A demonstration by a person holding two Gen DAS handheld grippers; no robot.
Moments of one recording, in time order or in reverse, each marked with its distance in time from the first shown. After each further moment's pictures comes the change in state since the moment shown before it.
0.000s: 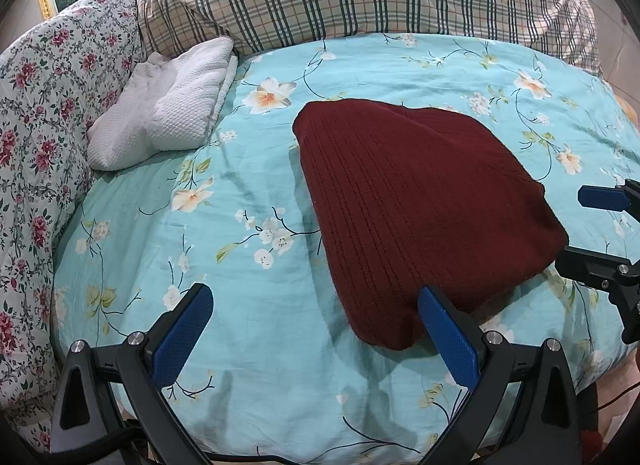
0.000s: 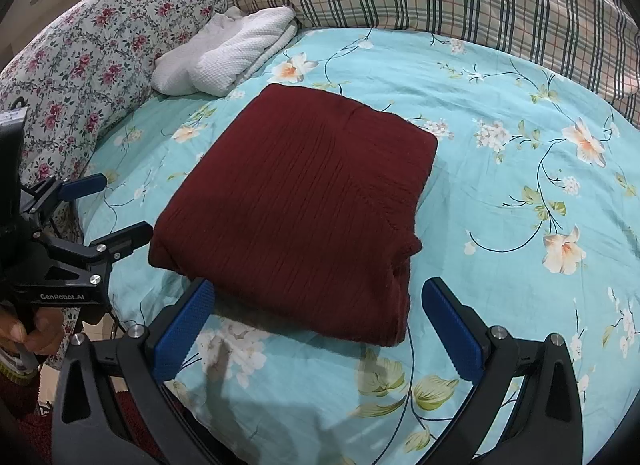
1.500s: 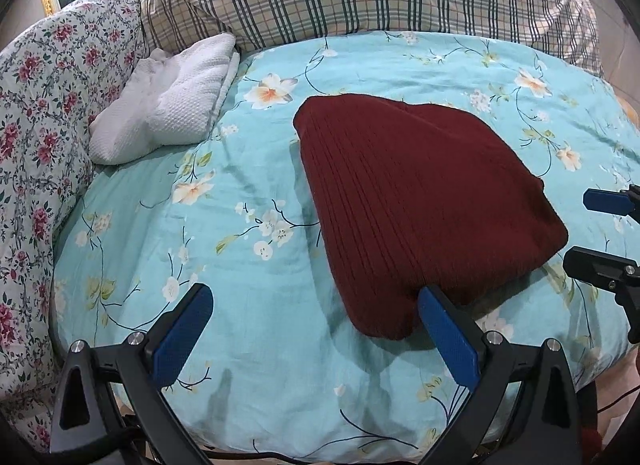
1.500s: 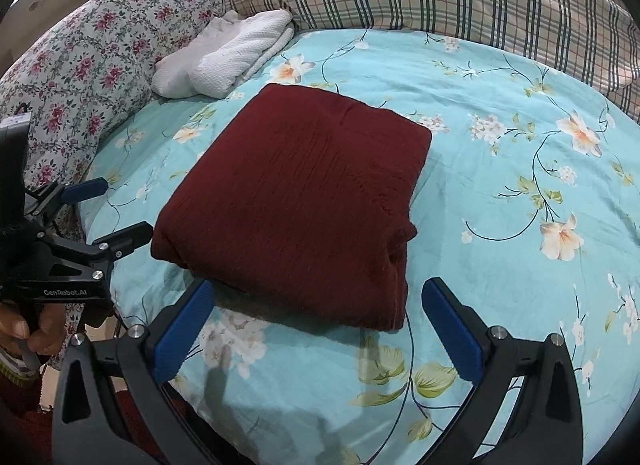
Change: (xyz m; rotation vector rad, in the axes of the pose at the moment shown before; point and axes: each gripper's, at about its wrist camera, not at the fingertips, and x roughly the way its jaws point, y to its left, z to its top) left arm 0.001 0.002 -0.004 -0.004 0.006 -0.003; right arm -0.006 0.001 -0.009 0.018 -0.011 0.000
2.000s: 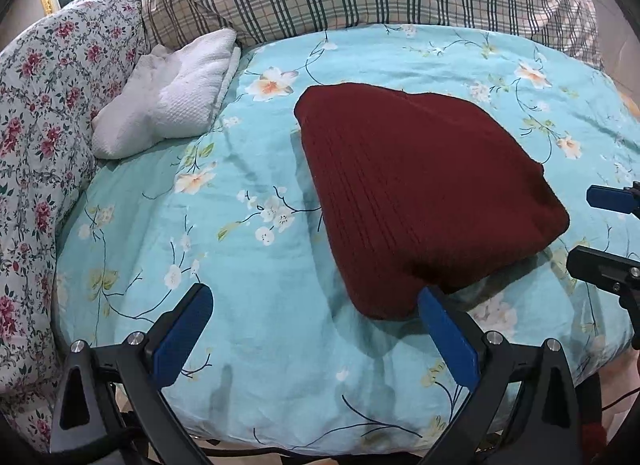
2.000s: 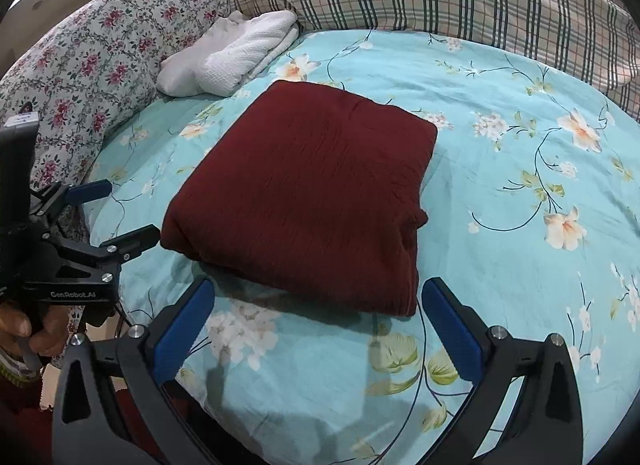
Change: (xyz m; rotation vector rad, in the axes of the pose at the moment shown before) left arm -0.001 0.000 -0.009 0.011 0.014 0.009; right arm -0.003 0.005 -0.010 -0.002 -0.009 0.006
